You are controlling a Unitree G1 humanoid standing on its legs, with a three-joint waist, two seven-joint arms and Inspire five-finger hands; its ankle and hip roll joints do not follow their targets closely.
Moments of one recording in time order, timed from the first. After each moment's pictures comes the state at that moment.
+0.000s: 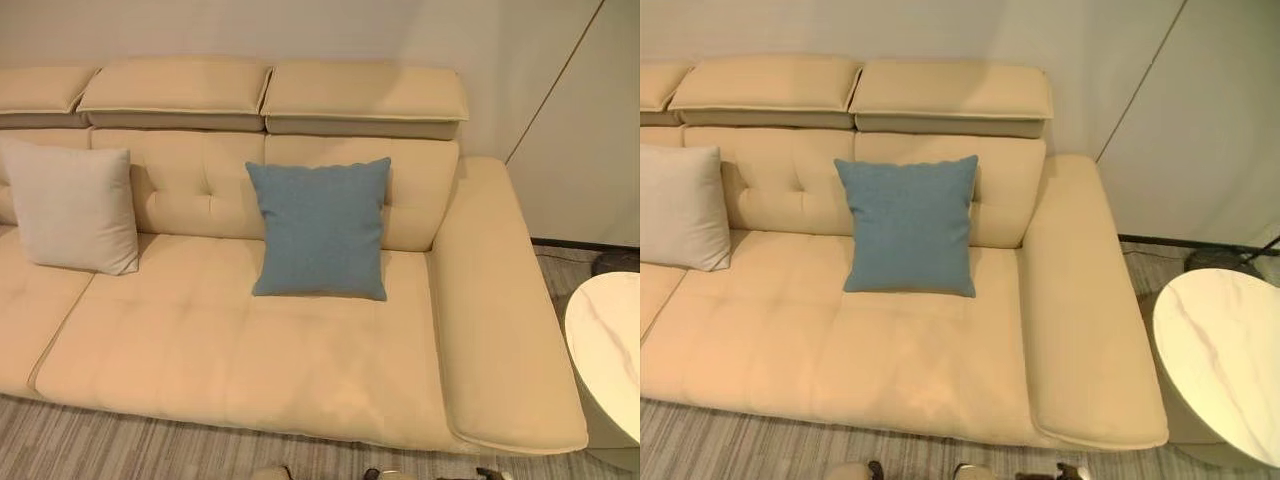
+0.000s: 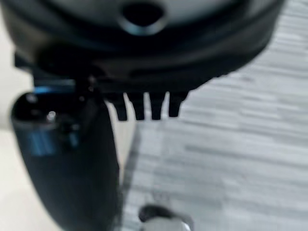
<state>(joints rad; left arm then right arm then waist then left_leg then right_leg) 0.03 0.21 0.00 1.44 -0.21 0.00 0.14 -0.02 -0.29 0.09 1.31 0.08 -0.01 -0.23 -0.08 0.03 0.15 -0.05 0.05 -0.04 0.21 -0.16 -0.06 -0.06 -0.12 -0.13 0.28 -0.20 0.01</state>
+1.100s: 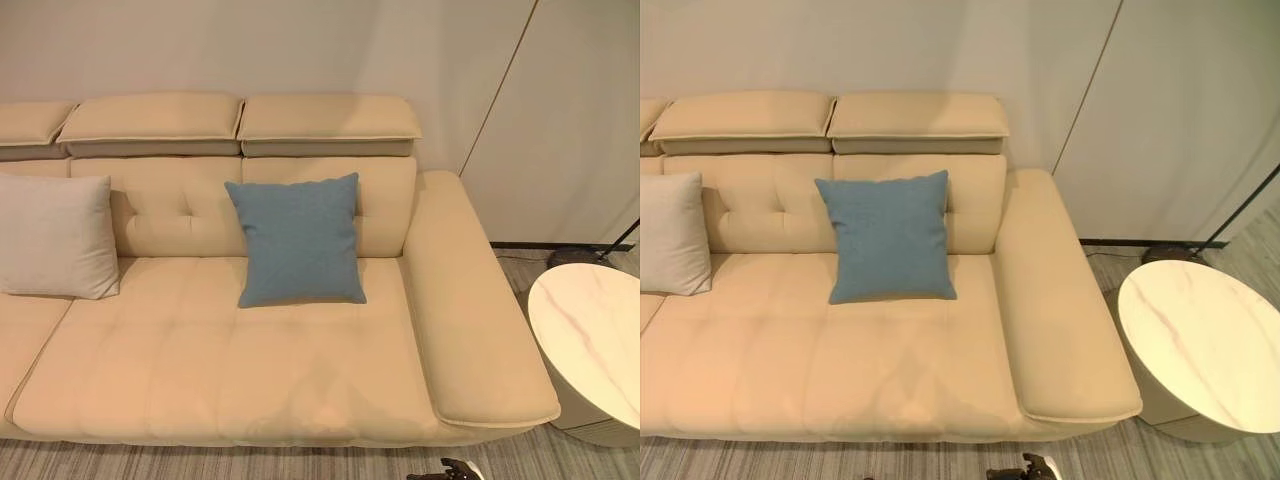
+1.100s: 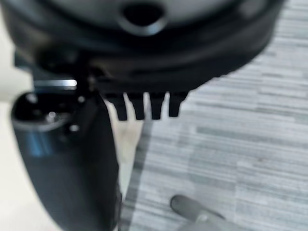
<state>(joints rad) 0.02 0.20 -0.08 1.34 -0.12 0.01 0.20 -0.05 -0.23 0.19 1.28 0.05 -0.01 -0.20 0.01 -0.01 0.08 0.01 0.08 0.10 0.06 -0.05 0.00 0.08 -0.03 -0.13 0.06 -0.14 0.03</state>
